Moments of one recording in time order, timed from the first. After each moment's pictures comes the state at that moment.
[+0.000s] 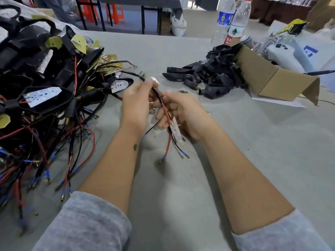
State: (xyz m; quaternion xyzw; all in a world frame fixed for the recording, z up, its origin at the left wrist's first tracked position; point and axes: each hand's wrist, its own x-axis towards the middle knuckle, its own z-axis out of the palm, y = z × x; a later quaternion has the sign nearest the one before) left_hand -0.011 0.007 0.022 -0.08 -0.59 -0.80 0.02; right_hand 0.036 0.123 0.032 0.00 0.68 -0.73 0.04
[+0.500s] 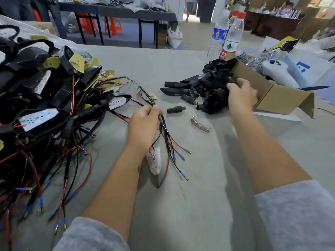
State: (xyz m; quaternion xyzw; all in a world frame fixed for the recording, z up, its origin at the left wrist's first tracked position) left_hand -0.020 0.020 0.014 -0.06 -0.74 -0.67 -0.01; right_hand -0.019 0.260 0.046 0.37 0.76 -0.44 -0.31
